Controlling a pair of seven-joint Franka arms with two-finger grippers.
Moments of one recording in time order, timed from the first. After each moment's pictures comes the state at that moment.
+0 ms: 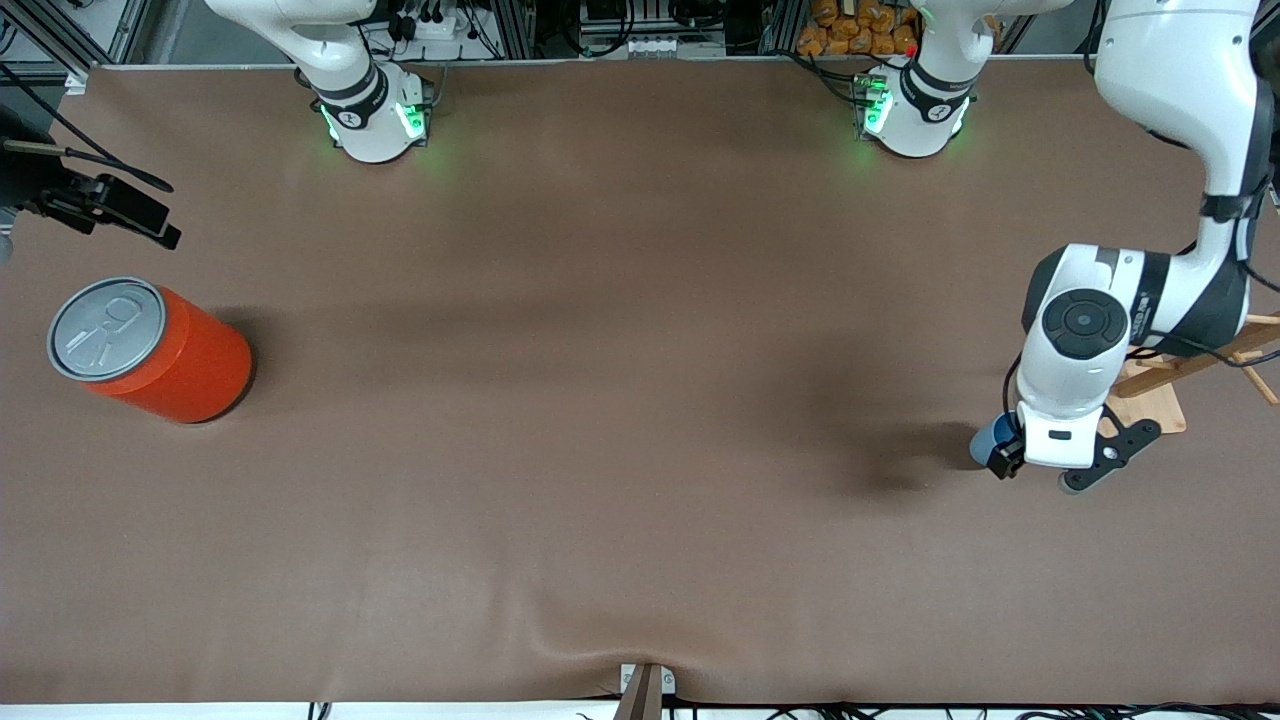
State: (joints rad) left arm -0.02 0.39 -0.07 -1.85 0.54 2.33 -0.92; right arm -0.02 -0.01 0.04 -1.47 0.04 1.40 0.25
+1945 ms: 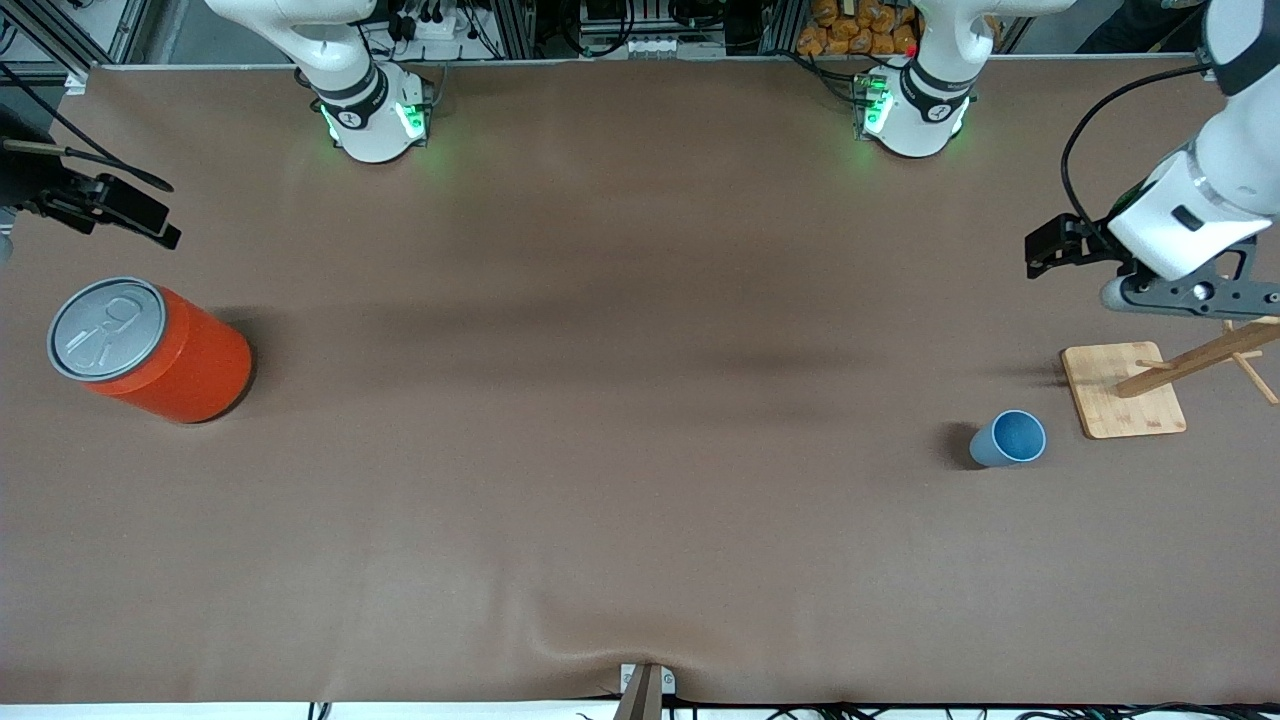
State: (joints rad) left arm -0.09 0.05 -0.05 -1.55 0.01 1.49 -0.03; right arm -0.02 -0.01 0.04 -1.47 0.04 1.40 0.25
